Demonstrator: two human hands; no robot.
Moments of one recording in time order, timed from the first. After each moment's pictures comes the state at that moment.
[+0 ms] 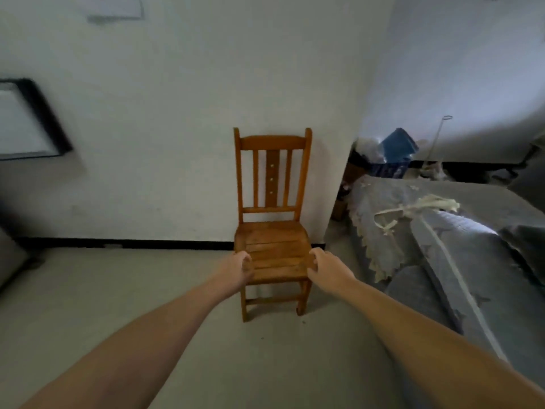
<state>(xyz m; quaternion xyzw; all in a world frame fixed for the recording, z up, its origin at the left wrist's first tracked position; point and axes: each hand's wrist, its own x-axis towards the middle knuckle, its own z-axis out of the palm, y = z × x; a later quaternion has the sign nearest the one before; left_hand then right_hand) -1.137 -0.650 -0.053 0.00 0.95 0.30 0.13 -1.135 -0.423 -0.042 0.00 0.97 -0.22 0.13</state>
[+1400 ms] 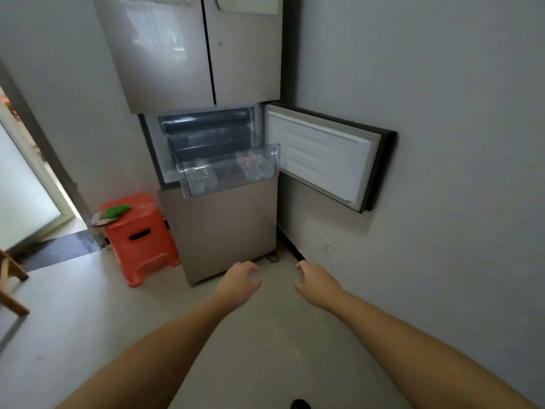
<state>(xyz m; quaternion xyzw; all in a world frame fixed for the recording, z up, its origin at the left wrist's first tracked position) -1.293 -1.320 -0.059 -0.48 0.83 0.30 -0.06 -1.470 -1.230 -0.062 -0.54 0.81 -0.12 0.21</state>
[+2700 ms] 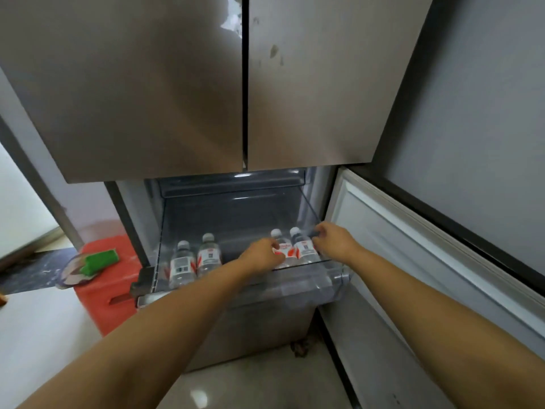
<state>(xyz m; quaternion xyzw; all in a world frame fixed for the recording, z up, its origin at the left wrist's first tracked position) -1.515 -1.904 0.003 -0.54 0.75 0.38 -0.07 -1.686 -1.866 0.027 -0.53 0.80 -0.17 0.24</state>
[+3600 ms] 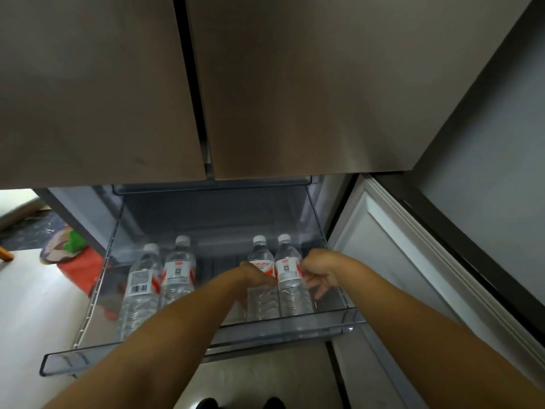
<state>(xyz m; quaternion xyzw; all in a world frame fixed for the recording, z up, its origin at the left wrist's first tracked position) -1.577 -1.998 -0.078 -0.68 0.42 0.60 0.02 -1.730 -1.981 -0.038 -0.34 0.75 -0.03 0.57</state>
